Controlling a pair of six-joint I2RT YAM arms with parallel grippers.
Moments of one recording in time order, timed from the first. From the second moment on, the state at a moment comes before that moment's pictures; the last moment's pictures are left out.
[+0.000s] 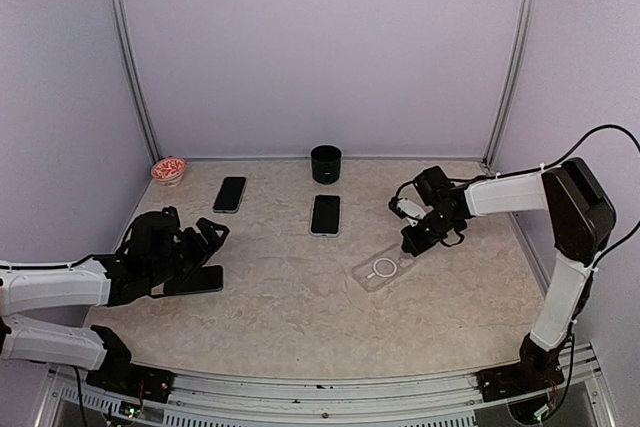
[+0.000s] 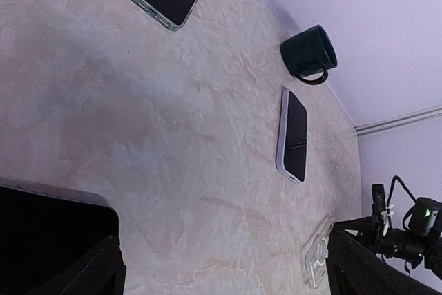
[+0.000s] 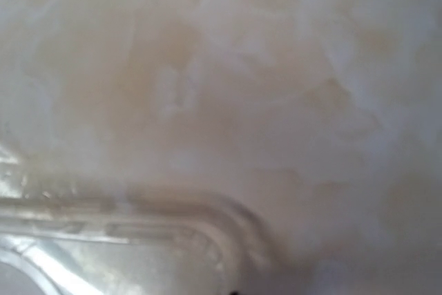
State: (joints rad) left arm -0.59 1.07 0.37 0.20 -0.16 -1.06; right arm 0.48 1.85 1.12 -0.40 -0.14 -0.11
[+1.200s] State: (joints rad) left arm -0.40 0.88 0.30 -0.06 -0.29 -1.12; right arm 0.48 1.64 0.99 -0.25 0.06 0.21
